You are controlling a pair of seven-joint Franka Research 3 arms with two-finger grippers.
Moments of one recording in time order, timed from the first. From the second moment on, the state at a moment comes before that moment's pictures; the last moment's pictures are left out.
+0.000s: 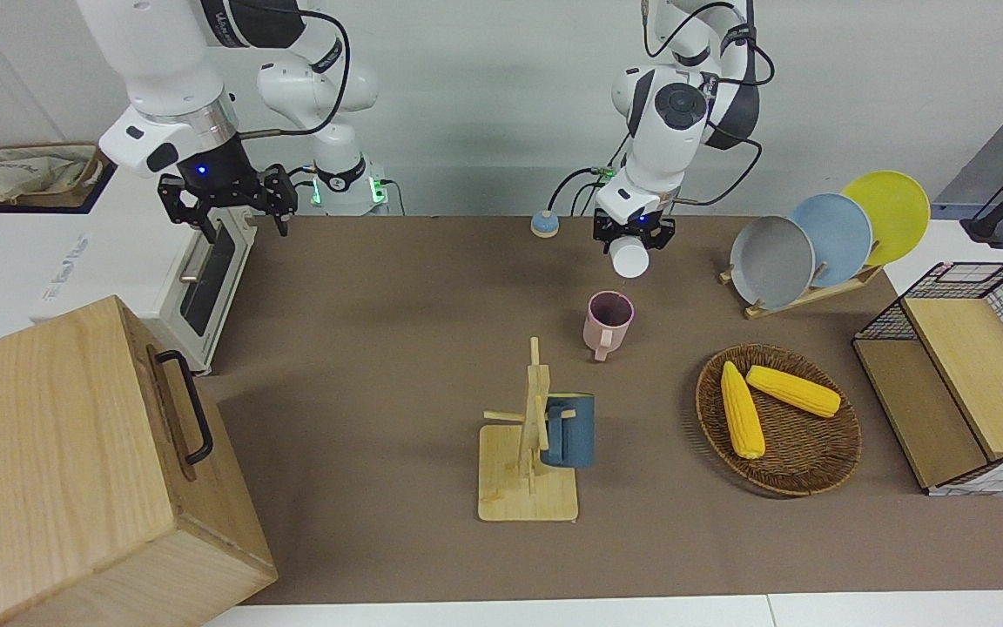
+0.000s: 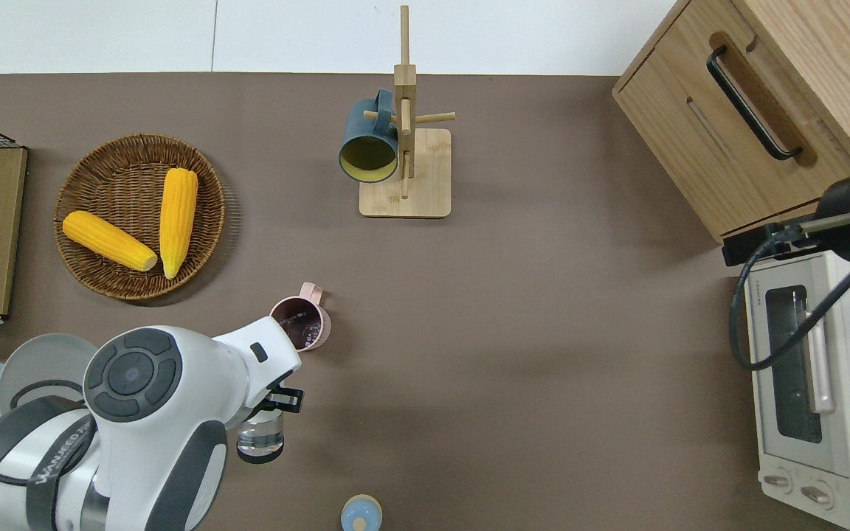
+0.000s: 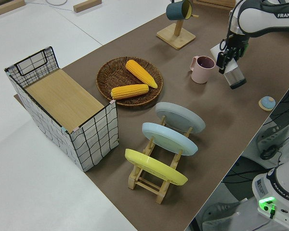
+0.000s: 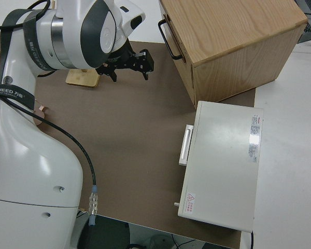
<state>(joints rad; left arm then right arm) 0.03 -0.23 -0.40 -2.29 -0.14 1.96 -0.06 0.03 0.07 0.02 -1.46 -0.02 1.52 -0.08</state>
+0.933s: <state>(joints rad) 0.03 -0.30 -0.40 -2.37 -0.15 2.17 -0.07 0.03 0.07 0.02 -1.46 -0.02 1.52 -0.08</state>
